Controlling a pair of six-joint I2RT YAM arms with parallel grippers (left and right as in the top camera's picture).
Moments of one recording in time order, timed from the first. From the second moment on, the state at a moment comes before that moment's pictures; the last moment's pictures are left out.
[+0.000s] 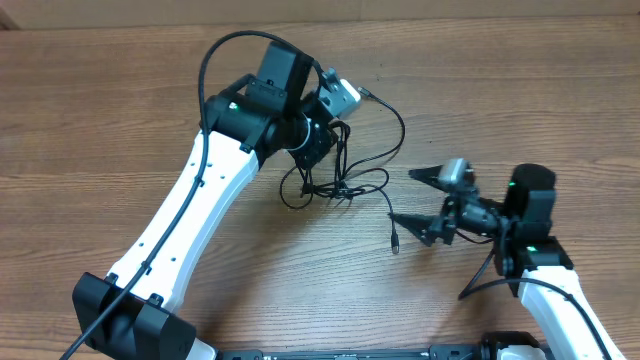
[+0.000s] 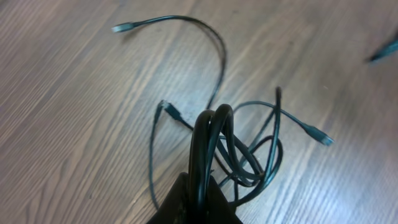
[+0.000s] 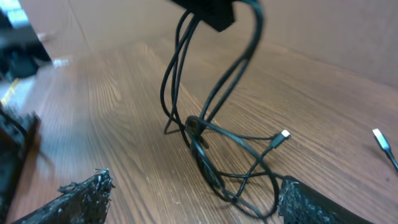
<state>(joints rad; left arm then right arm) -0.46 1.68 1.63 -0.98 0.27 0.41 0.02 1.12 0.47 0.12 -1.09 -0.41</state>
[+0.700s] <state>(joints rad) -0.56 1.68 1.63 -1.00 0.37 0.56 0.20 1.26 0.47 0.12 -0.90 -0.50</state>
